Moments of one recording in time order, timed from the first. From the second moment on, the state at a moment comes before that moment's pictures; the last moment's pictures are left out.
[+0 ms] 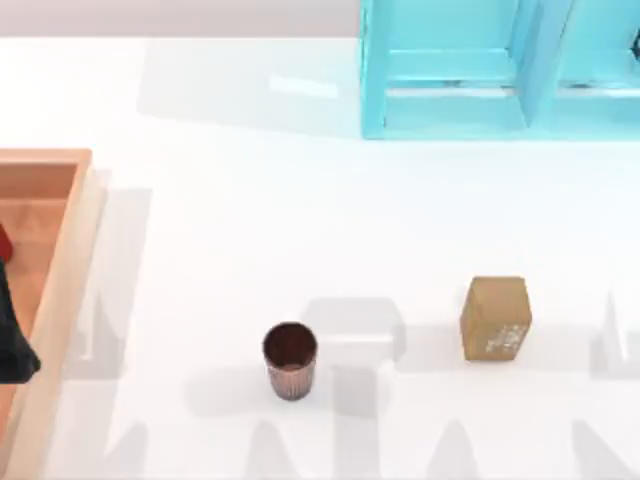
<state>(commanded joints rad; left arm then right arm) 0.00 0.00 0.00 0.00 0.00 0.00 0.00 0.00 0.00 0.00 0.00 0.00</state>
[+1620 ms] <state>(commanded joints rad) -0.82 1.93 1.97 -1.09 -0.12 -0.76 0.00 0.00 0.00 0.00 0.00 0.00</state>
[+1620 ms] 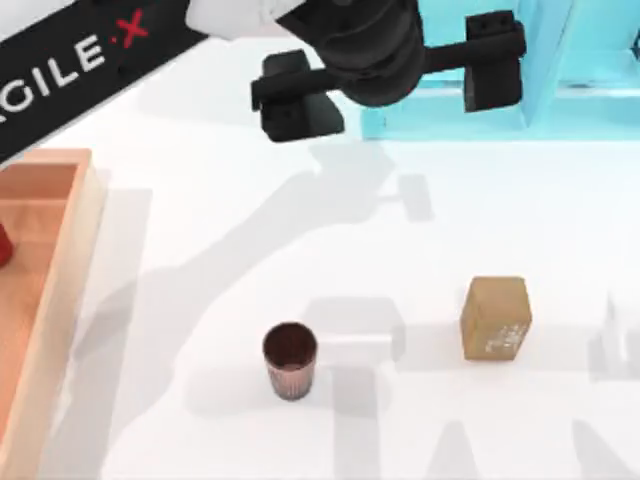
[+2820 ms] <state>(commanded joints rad) -1.05 2.58 2.52 -1.41 -0.16 -1.00 0.00 0.00 0.00 0.00 0.00 0.00</state>
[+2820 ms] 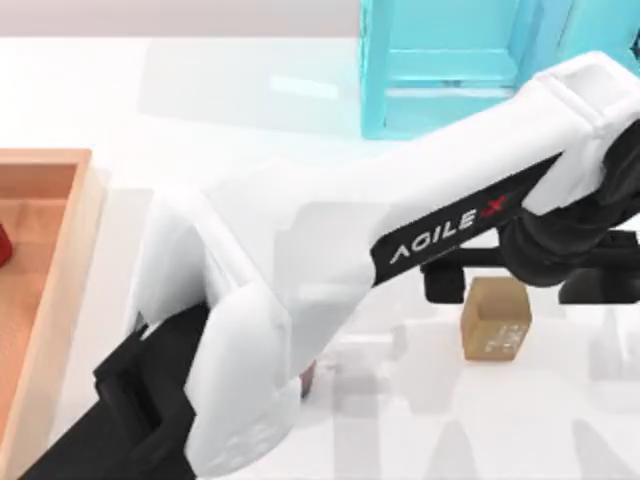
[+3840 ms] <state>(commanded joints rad) -1.03 2.58 2.28 -1.17 -0.16 -0.98 0.00 0.00 0.00 0.00 0.00 0.00</state>
